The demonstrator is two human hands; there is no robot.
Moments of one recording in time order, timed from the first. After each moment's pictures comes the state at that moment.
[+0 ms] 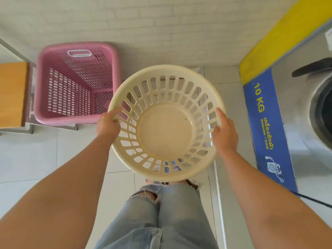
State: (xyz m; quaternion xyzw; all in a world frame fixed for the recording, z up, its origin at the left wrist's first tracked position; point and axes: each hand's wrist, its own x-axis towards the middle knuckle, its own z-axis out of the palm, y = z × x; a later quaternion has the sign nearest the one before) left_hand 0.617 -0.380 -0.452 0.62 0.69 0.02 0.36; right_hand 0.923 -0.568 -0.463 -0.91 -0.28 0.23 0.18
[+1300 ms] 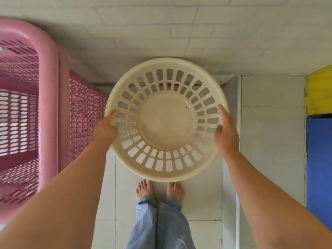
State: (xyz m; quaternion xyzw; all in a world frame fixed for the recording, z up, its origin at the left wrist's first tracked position) left_hand 0.720 -0.138 -0.808 0.51 0.76 -0.05 0.40; right_hand 1.056 -0.292 -0.813 -0.87 -0.32 0.33 0.18
